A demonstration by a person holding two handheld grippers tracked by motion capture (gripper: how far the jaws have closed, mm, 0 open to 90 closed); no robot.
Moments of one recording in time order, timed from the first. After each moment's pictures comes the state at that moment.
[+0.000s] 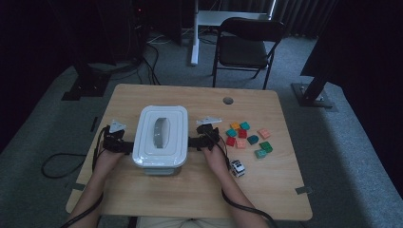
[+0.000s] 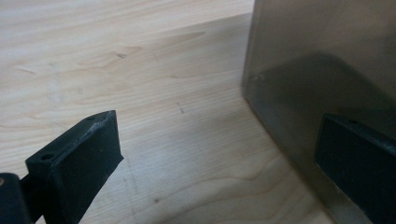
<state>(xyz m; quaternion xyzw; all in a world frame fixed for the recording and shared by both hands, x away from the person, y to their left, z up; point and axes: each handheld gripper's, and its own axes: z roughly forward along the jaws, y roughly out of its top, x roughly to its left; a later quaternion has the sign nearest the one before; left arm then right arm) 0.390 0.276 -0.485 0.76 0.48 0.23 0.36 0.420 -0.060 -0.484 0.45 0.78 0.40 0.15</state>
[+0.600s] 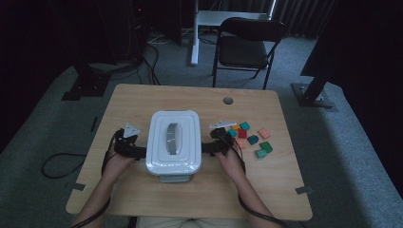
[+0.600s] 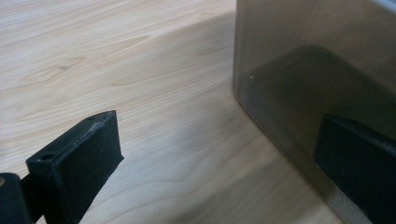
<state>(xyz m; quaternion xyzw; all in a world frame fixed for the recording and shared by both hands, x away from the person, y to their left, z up) 0.372 0.230 -0.478 0.79 0.44 0.22 0.36 0.399 -0.105 -0.475 0.44 0.80 0.39 0.13</state>
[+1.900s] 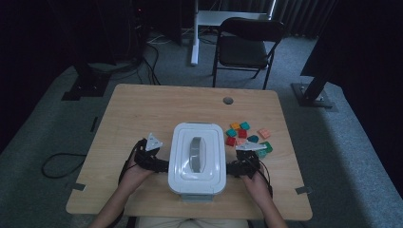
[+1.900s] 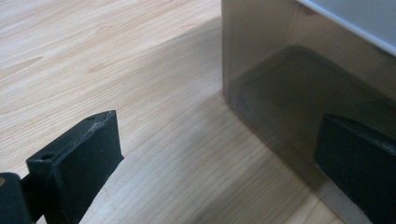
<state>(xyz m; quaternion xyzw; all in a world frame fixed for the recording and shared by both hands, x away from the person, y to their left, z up) 0.334 0.162 -0.472 0.82 0.38 0.19 0.37 0.322 -0.180 -0.478 0.45 0.79 0.39 0.15</state>
